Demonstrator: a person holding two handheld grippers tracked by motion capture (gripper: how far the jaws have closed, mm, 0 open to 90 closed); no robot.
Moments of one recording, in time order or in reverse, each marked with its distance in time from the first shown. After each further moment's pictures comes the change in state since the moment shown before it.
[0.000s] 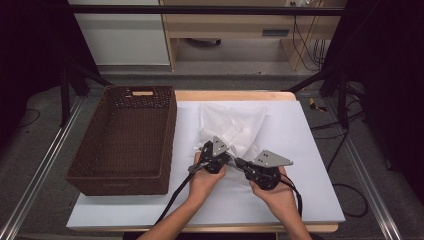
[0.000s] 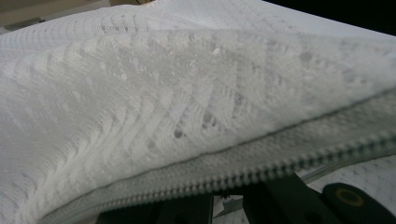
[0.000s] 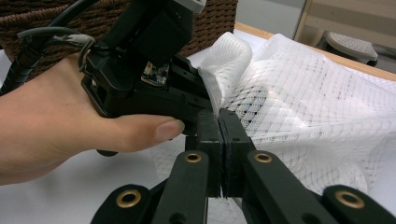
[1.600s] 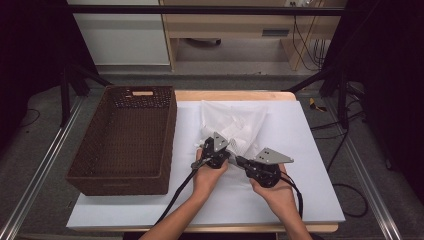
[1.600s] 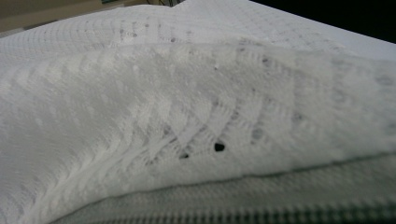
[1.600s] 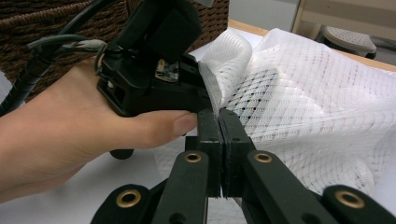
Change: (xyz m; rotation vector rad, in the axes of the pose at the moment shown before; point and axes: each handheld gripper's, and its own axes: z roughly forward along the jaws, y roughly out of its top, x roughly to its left) left arm 0.008 0.002 0.017 -0.034 0.062 -0.036; right arm -0.007 -0.002 0.005 0.000 -0.009 0.040
